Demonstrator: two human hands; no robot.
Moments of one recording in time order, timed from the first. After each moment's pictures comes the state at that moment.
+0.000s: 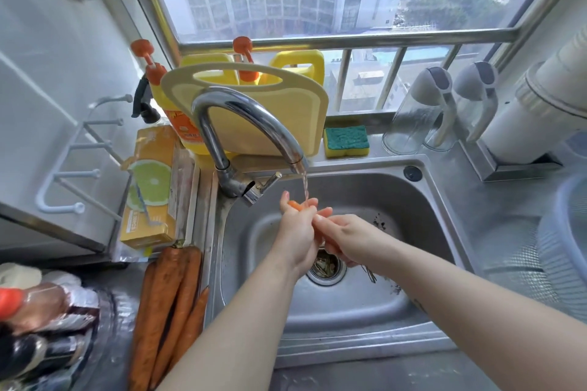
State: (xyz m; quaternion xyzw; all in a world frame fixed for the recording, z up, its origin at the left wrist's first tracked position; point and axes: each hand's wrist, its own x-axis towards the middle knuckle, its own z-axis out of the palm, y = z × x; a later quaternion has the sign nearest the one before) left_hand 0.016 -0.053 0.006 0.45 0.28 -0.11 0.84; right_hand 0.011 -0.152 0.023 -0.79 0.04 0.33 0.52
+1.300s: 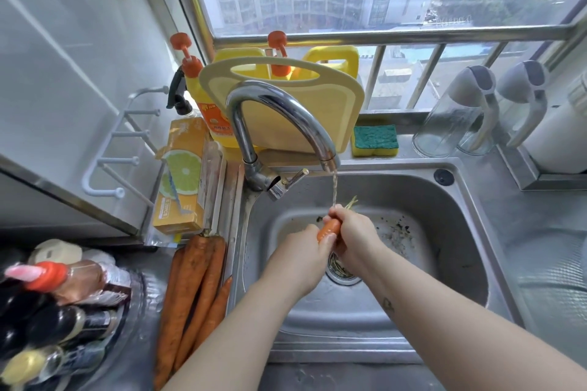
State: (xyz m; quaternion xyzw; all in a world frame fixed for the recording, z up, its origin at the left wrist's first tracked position) left_hand -0.022 -0.004 0.012 0.93 0.04 -0.21 0.29; right_hand 0.022 -0.101 -0.008 -0.53 0.34 0.22 0.75
